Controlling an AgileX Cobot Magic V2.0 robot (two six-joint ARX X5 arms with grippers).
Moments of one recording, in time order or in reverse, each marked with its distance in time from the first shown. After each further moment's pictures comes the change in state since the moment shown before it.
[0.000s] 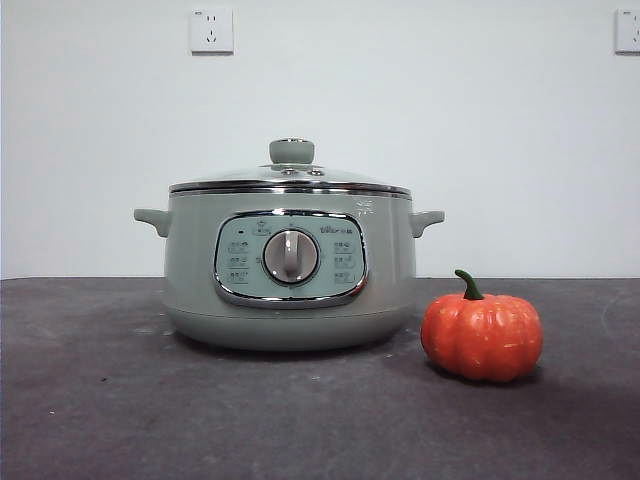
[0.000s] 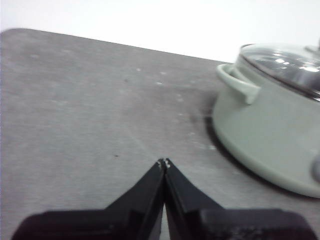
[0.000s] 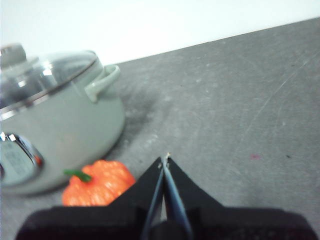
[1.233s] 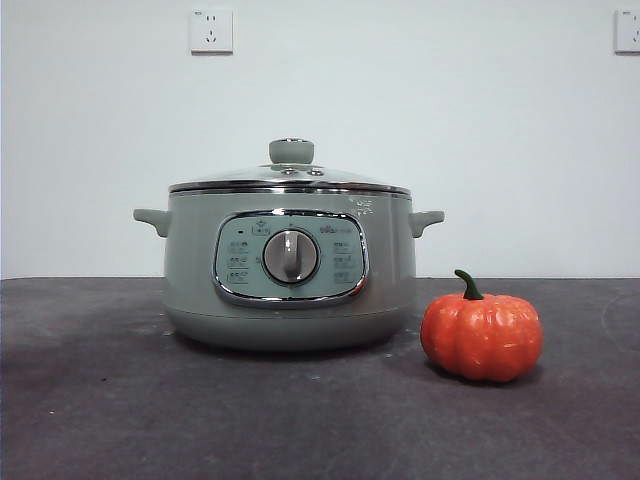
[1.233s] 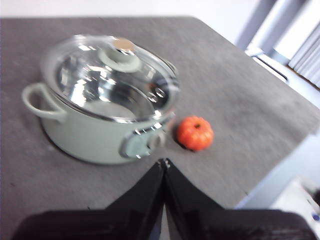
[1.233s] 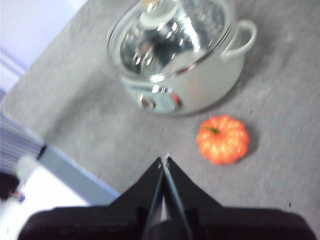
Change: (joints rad) left arm 0.000 0.588 0.883 -0.672 0.609 0.269; right arm 0.020 0.762 1.070 -0.933 -0.419 -0.342
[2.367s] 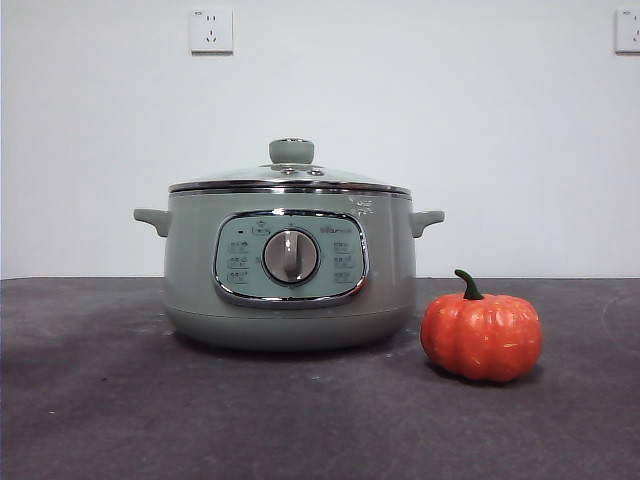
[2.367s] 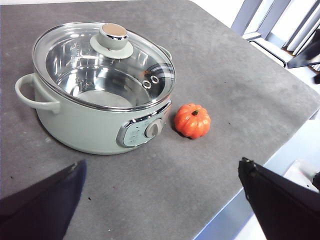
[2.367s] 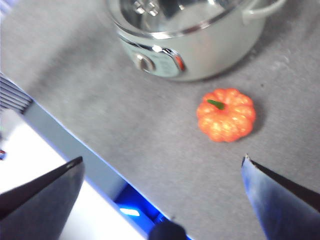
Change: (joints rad) left arm 0.000 0.008 0.014 -0.053 0.002 0.058; right arm 0.182 0.144 0.002 0.000 0.148 -0.042
